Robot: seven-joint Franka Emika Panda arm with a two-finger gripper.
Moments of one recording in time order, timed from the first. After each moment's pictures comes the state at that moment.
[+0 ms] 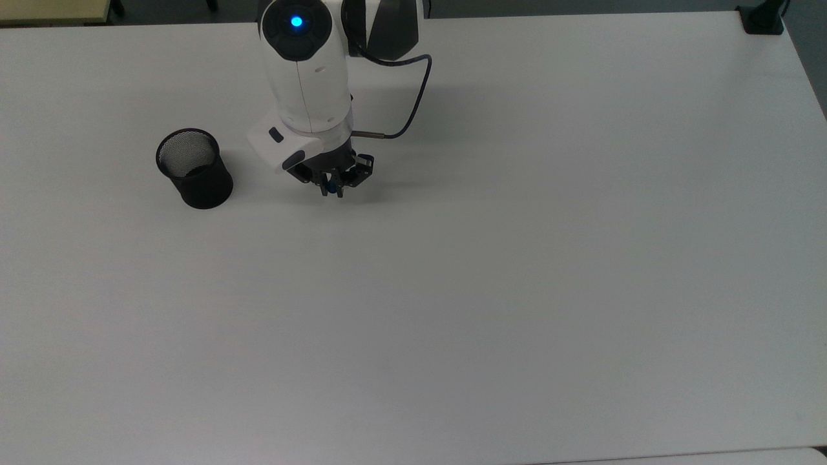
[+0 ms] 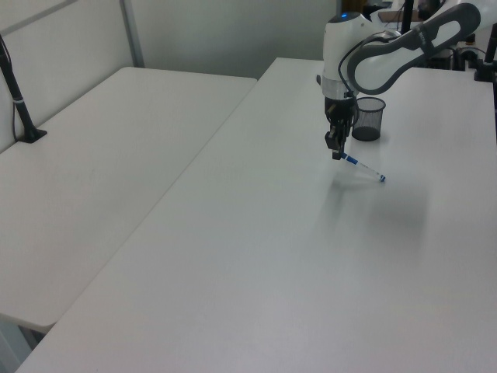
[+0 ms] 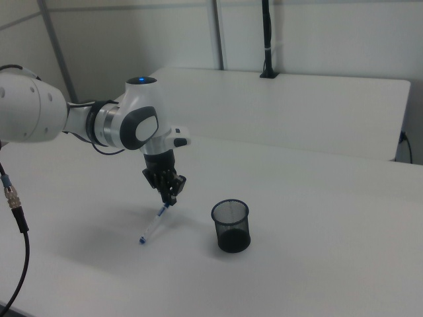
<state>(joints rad) -0.09 0.32 0.09 -1.87 -0.06 2.18 0.10</state>
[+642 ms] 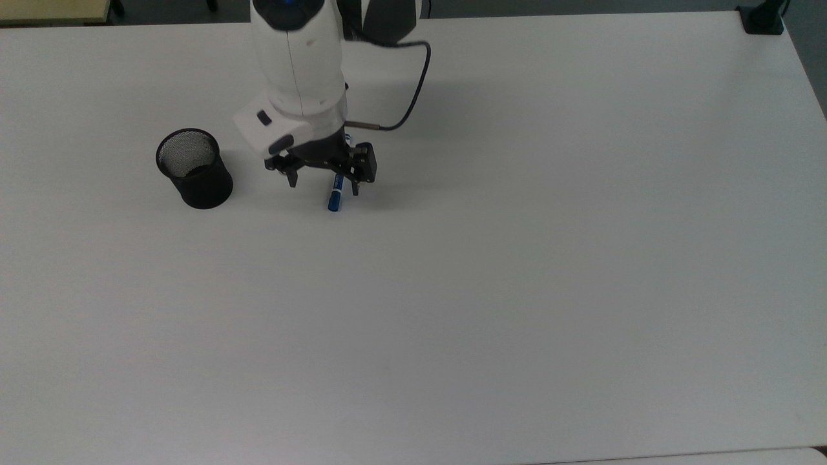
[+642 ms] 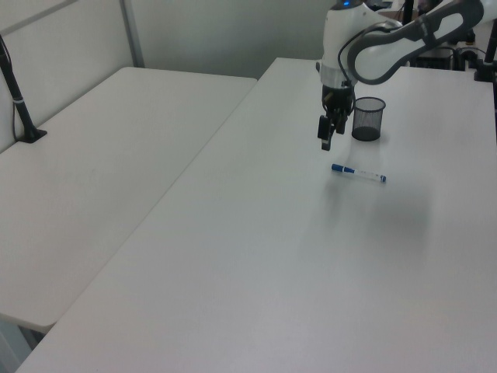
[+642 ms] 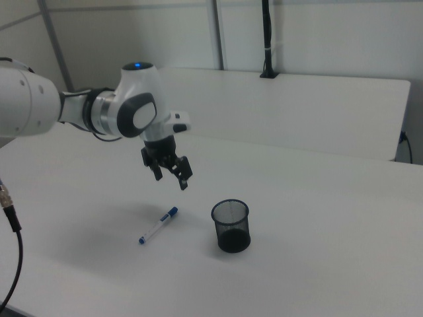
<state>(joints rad) -0.09 0.28 0.09 -1.84 -0.06 2.18 0.13</state>
